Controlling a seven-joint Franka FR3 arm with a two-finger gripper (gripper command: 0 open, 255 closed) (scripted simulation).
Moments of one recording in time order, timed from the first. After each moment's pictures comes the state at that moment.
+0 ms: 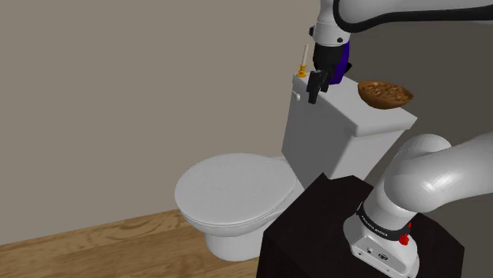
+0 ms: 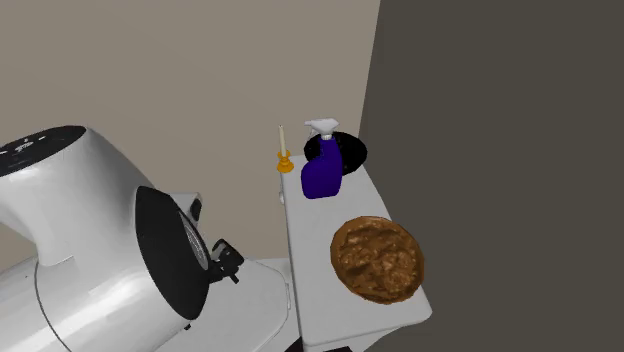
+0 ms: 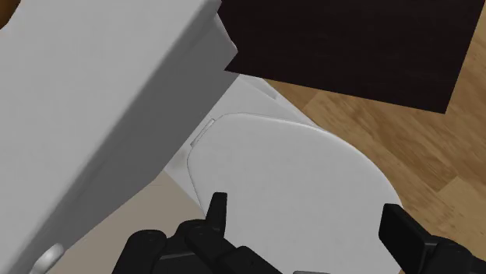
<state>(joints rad) 0.01 -0.77 -0.04 -2.43 -0.11 1.66 -0.14</state>
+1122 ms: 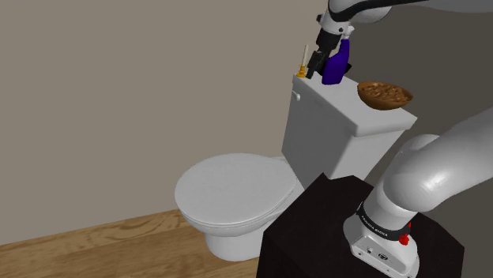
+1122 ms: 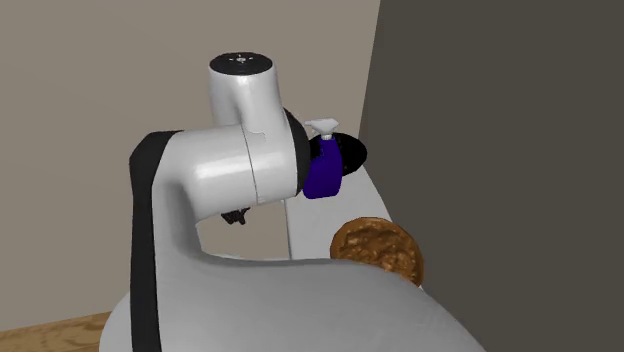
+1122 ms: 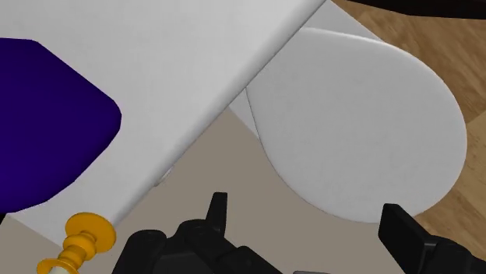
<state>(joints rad) -0.01 -0.45 -0.38 -2.22 -0.10 1.98 -0.51</state>
